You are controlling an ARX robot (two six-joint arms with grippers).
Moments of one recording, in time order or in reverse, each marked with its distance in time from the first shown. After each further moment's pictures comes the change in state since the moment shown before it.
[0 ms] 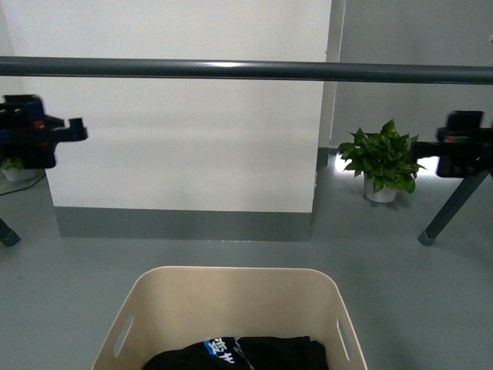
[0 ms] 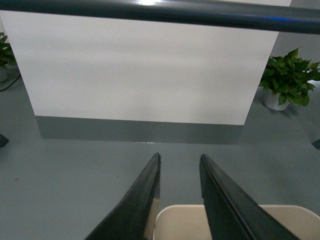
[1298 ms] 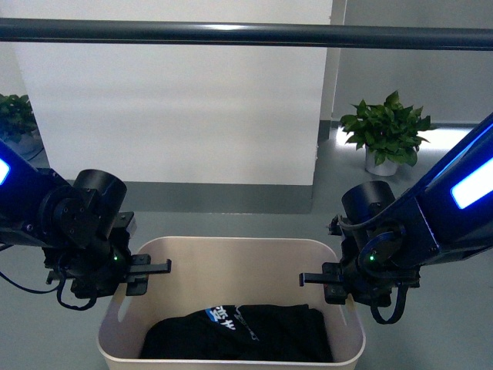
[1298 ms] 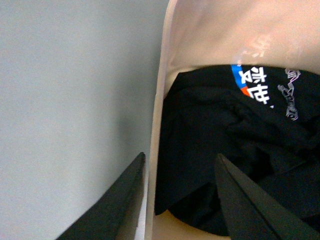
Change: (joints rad) left arm -0.020 0.869 0.875 -0.973 0.011 -0.114; right arm 0.090 0.813 0.834 -1.018 -0.066 0.202
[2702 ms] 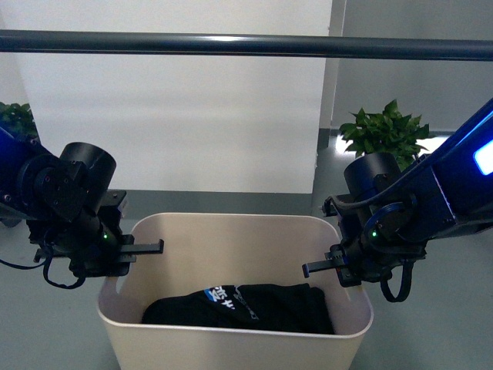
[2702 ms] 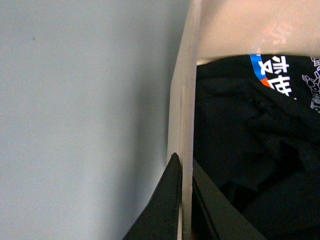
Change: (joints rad) left arm 0.024 -0.086 -0.005 -0.043 -0.029 0.042; right arm 0.004 -0.115 -0.026 -0.033 0.062 -0.207
